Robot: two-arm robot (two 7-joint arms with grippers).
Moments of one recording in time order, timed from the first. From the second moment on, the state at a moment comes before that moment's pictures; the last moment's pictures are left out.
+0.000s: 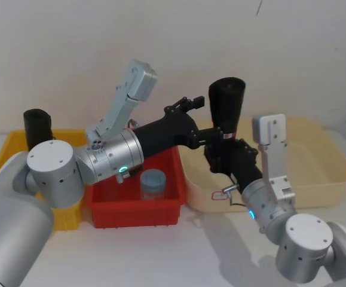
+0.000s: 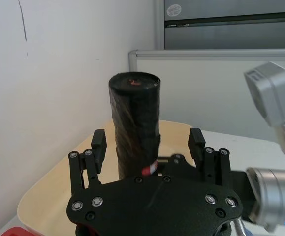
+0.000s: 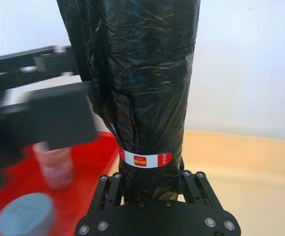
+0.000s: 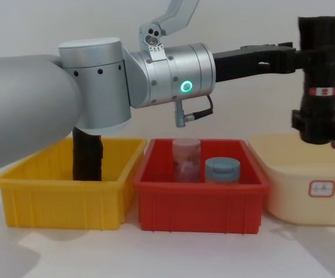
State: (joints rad) left arm -0.84 -0.01 0.58 -0.93 -0.45 -0.07 -0.80; right arm 0.27 0.16 -0.22 -1.49 0.16 0.11 0.01
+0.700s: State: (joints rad) left arm -0.84 -0.01 0.58 -0.93 -0.45 -0.07 -0.80; right arm 0.34 0.20 -0.09 -1.39 0.13 0.11 -0.07
